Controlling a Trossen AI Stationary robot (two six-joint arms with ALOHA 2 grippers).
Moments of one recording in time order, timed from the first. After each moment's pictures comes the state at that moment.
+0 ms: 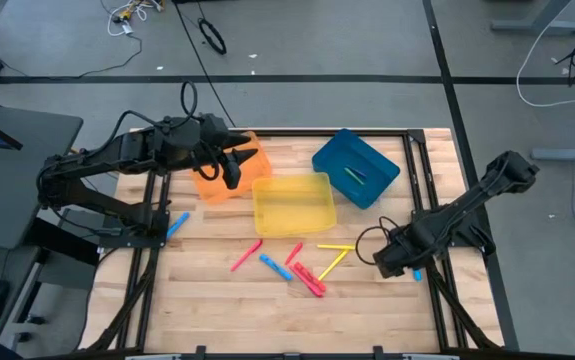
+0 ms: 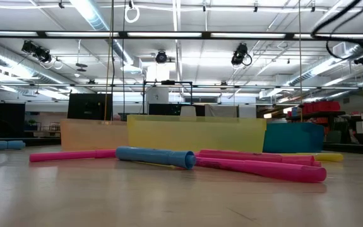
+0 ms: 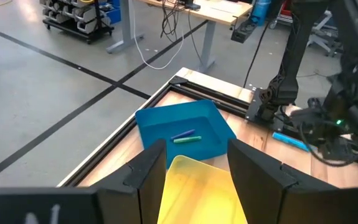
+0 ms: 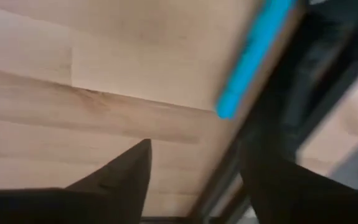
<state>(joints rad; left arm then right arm) 0.09 1.21 1.47 -0.62 -0.34 -0.24 0.58 1.29 0.82 -1.14 -0.32 1.86</state>
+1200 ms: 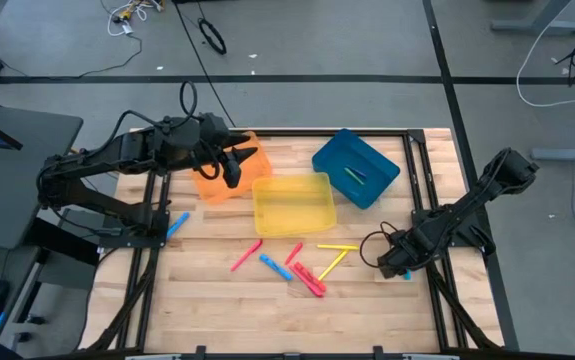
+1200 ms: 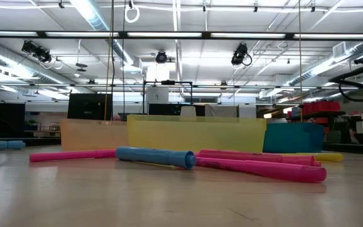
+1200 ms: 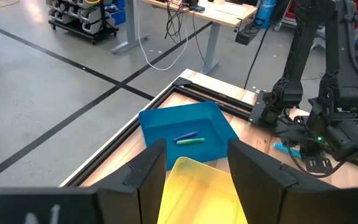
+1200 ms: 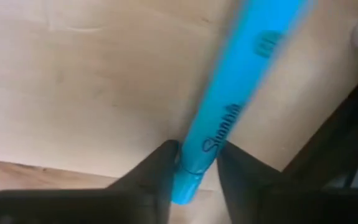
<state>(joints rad) 0.09 1.21 1.47 -0.62 -0.36 -0.25 0.61 1.29 0.49 -0.76 -0.26 1.87</state>
